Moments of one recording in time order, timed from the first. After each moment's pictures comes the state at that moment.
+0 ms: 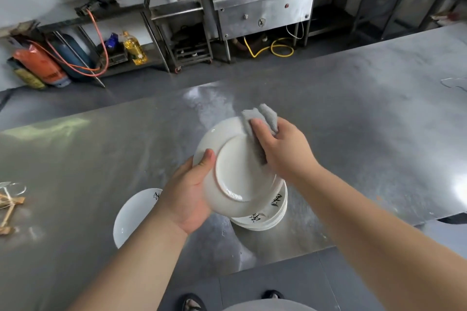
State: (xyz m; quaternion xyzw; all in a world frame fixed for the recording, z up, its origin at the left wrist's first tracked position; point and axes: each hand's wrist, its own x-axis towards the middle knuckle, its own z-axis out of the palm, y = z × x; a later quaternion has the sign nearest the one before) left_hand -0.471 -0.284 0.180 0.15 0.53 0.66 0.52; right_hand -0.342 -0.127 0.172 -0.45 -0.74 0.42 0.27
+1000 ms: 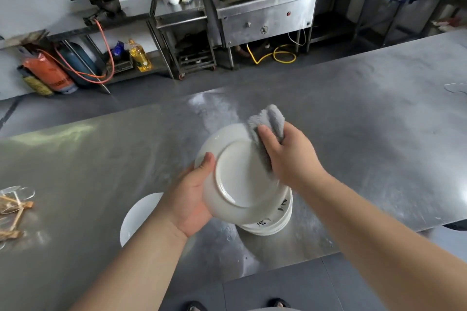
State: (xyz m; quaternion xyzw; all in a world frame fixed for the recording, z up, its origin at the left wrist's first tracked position) left_hand -0.483 -0.290 0.179 0.17 0.47 0.66 0.56; right_hand -0.341 -0.137 0.177 -0.45 -0.74 0.40 0.29
